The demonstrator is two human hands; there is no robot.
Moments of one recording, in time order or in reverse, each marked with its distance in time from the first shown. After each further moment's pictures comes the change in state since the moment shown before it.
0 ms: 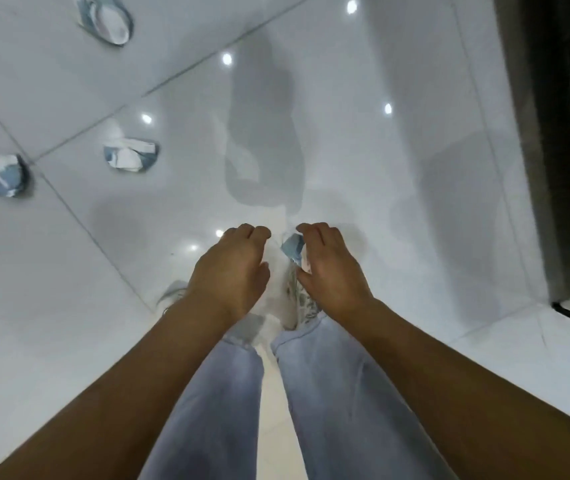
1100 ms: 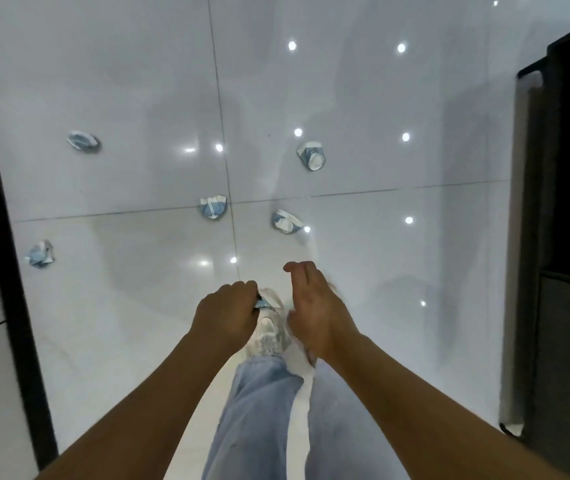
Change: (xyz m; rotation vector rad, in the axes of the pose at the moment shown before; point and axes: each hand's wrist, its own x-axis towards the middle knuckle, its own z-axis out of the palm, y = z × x) left_hand -0.207 -0.148 -0.188 -0.168 0.111 -0.298; right_hand -0.026 -0.344 -0.095 -0.203 -0.235 -0.293
